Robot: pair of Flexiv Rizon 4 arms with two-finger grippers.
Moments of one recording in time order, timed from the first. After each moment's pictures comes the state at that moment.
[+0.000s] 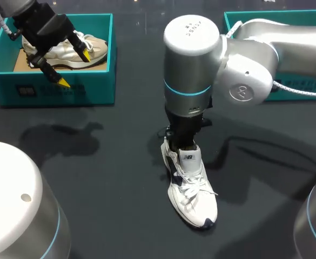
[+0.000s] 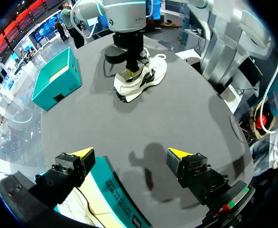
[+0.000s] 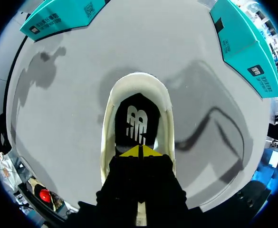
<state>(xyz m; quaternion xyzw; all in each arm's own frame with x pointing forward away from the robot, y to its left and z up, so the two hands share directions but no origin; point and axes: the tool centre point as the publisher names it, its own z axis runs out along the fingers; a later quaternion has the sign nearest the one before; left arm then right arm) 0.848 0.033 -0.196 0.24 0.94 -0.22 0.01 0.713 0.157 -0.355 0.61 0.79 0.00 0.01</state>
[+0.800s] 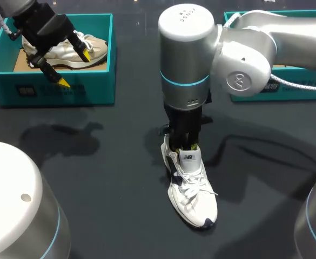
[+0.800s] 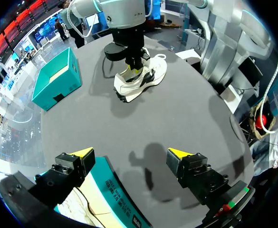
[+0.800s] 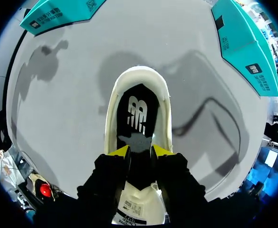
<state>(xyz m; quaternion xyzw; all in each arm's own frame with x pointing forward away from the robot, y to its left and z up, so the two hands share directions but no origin) 0.848 0.033 -0.196 0.24 0.94 -0.22 0.01 0.702 0.156 -0.339 0.61 0.79 -0.03 0.00</state>
